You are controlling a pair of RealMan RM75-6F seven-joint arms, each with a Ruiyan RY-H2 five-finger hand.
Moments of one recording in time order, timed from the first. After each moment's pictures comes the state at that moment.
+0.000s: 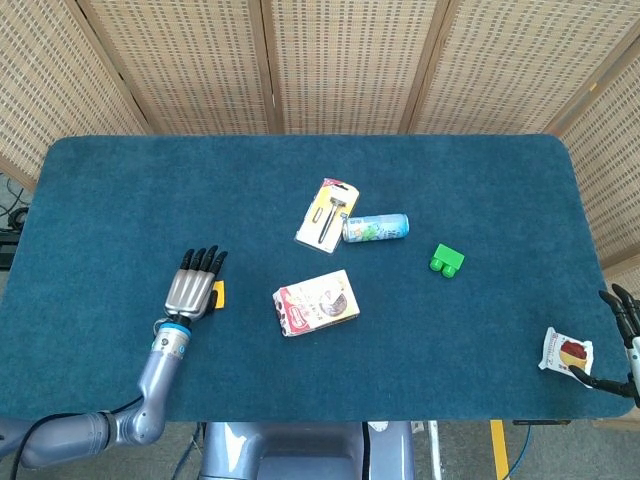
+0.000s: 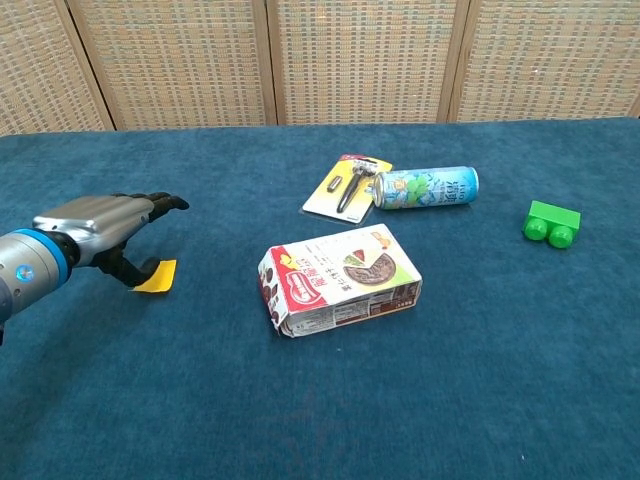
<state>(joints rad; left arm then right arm) -0.68 -1.70 -0.15 -1.44 0.83 1.11 0.70 0.04 -0.97 0.05 -1.55 -1.50 1.46 0.42</state>
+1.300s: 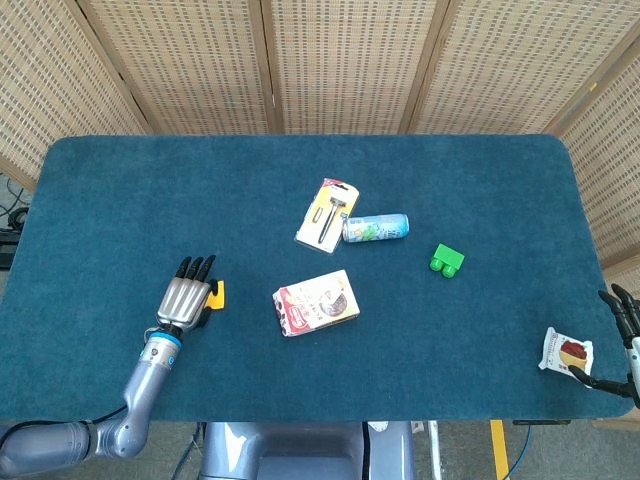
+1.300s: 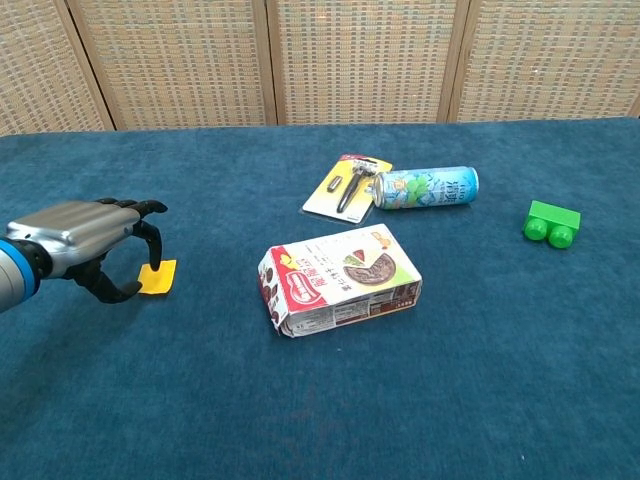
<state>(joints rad) -0.65 -1.62 -0.08 -1.51 0.89 1.13 0.71 0.04 -0.97 0.05 -1.55 -1.50 1.46 0.41</state>
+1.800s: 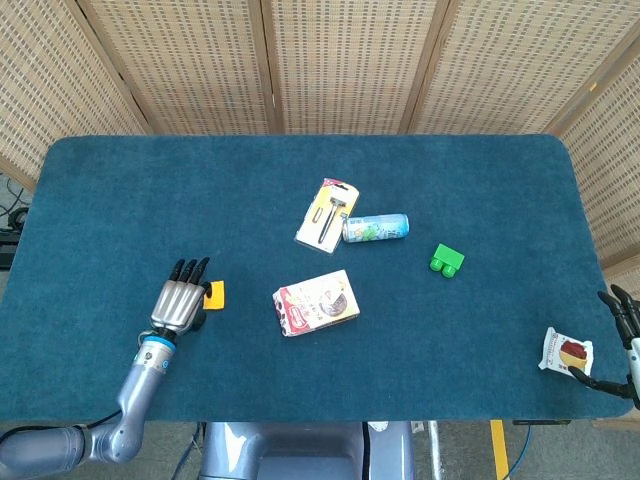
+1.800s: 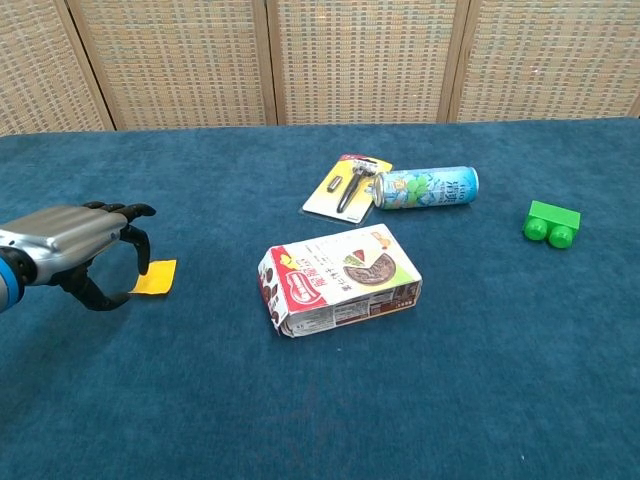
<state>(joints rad) -0.62 -1.62 -0.06 -1.50 0.92 1.14 0.70 0.03 -0.97 0.05 -1.56 -1.51 1.47 0.40</state>
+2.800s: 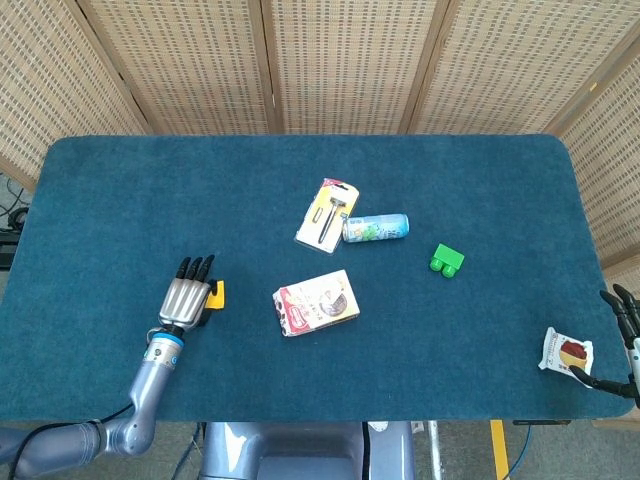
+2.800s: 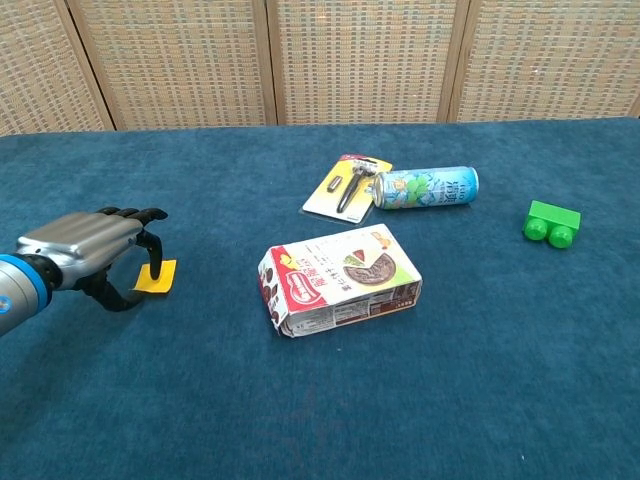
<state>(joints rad) -0.62 -1.71 -0.09 -1.37 0.95 1.11 0.66 0.03 -0.97 0.05 -1.55 -1.51 1.47 0.42</state>
